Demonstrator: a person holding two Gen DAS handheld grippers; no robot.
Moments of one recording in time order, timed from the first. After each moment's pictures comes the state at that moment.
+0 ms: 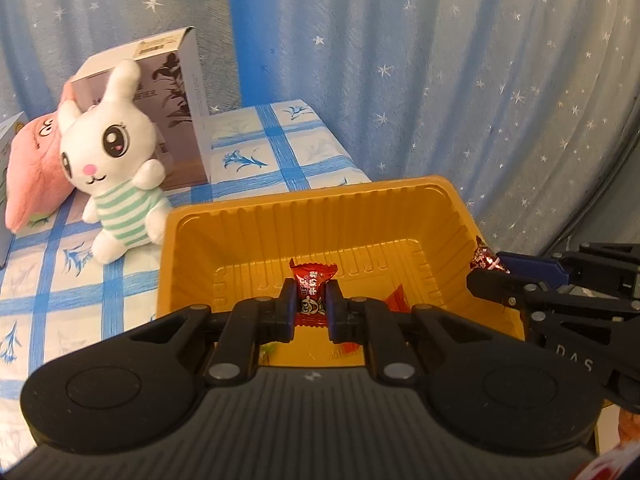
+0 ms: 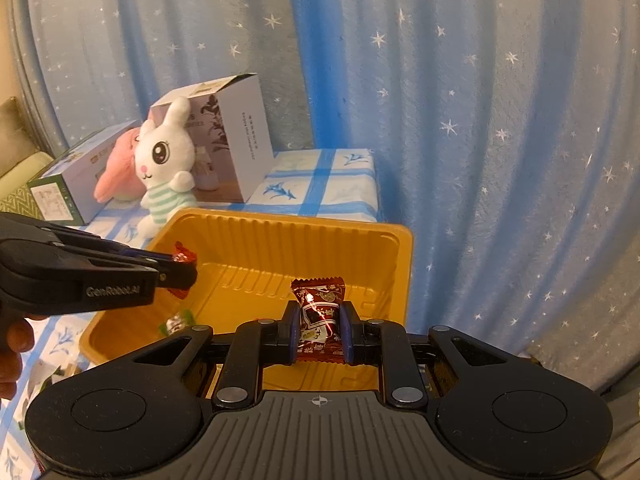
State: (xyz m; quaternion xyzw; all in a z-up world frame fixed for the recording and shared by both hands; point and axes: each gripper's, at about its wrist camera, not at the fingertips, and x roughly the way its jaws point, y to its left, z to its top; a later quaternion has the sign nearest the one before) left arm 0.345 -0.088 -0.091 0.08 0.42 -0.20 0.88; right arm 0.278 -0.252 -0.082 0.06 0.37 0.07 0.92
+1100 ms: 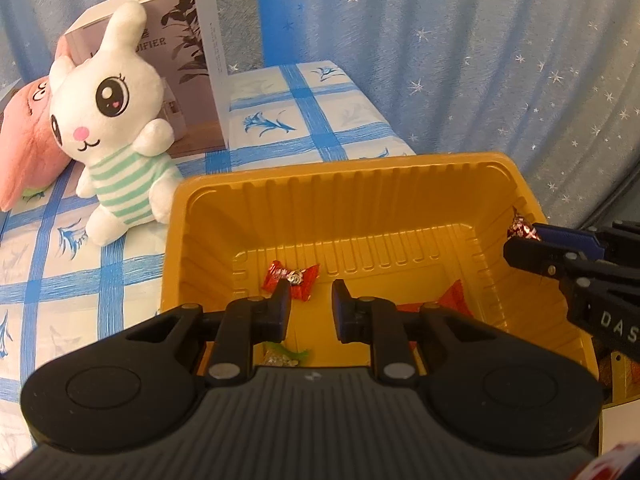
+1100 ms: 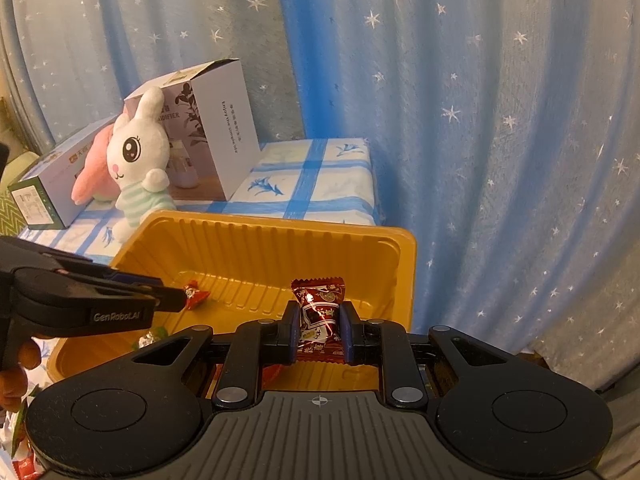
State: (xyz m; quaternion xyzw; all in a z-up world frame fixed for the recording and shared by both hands) left arm 0.387 -0.078 -0.131 0.08 0.46 -0.17 0.87; right arm 0.318 -0.257 -0.108 0.07 0.39 0.06 0.92
